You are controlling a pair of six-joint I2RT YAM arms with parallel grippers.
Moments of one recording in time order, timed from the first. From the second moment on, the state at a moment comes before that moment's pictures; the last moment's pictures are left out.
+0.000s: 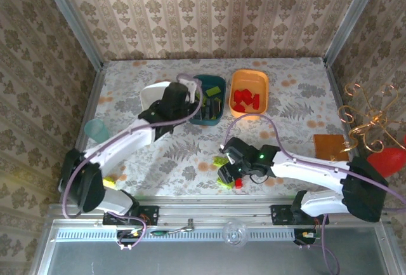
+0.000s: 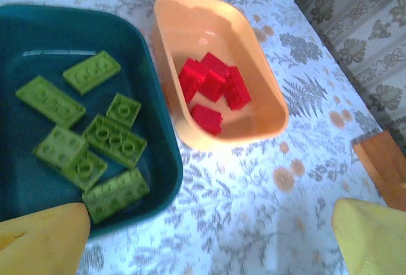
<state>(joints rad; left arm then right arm) -0.71 1.38 1.03 -0.16 0.13 -0.46 0.97 1.30 0.74 -0.58 0.00 0.41</state>
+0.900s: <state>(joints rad) -0.72 0.77 0.56 -0.28 -0.05 -0.56 1.13 1.65 0.91 -0.61 0.12 0.30</state>
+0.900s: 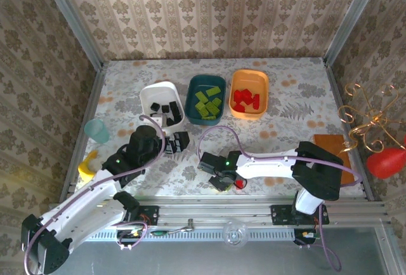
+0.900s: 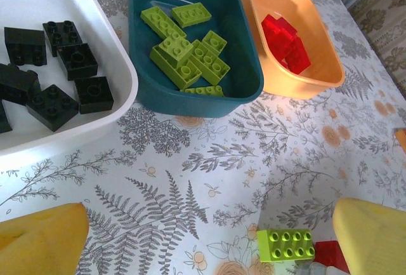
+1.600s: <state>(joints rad) -0.76 0.65 0.41 -0.31 -0.06 -0.64 0.68 1.77 1.43 -0.38 0.07 0.30</state>
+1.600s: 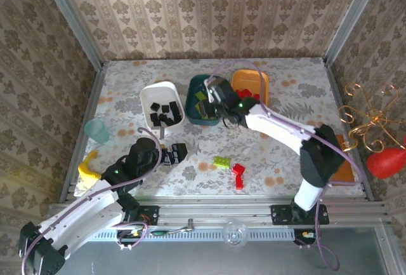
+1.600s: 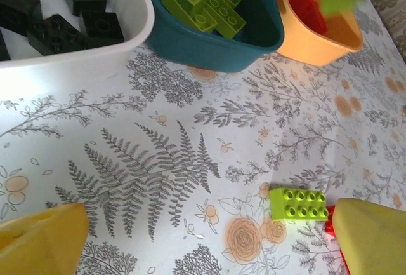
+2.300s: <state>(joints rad) -0.84 0.86 0.38 -0.21 0.03 -0.64 0.58 2.08 1.76 -0.48 0.04 0.42</state>
